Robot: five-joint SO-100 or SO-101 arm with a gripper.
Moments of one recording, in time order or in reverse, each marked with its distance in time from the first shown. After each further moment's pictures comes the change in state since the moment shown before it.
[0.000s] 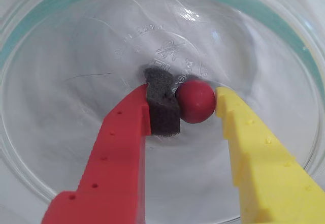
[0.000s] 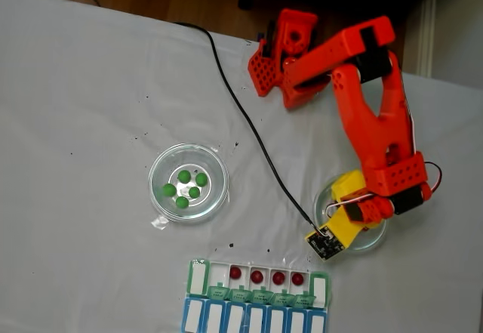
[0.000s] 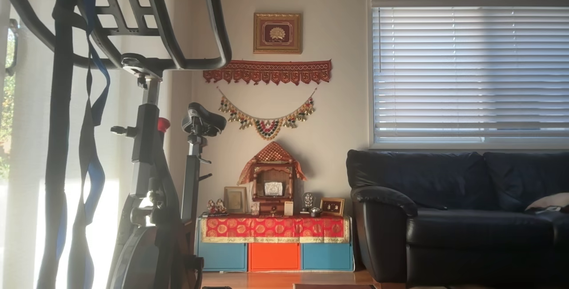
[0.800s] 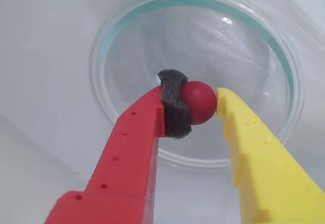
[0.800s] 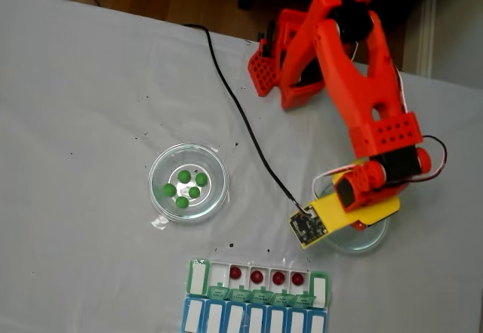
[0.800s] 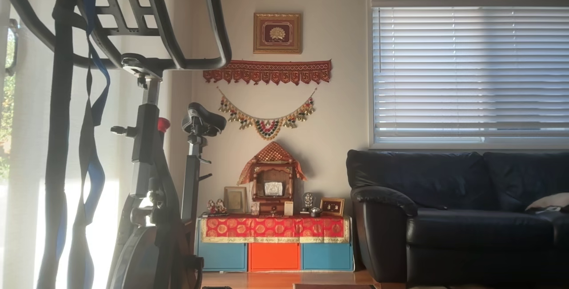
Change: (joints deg) arm 7.6 23.5 1.8 -1.1 8.6
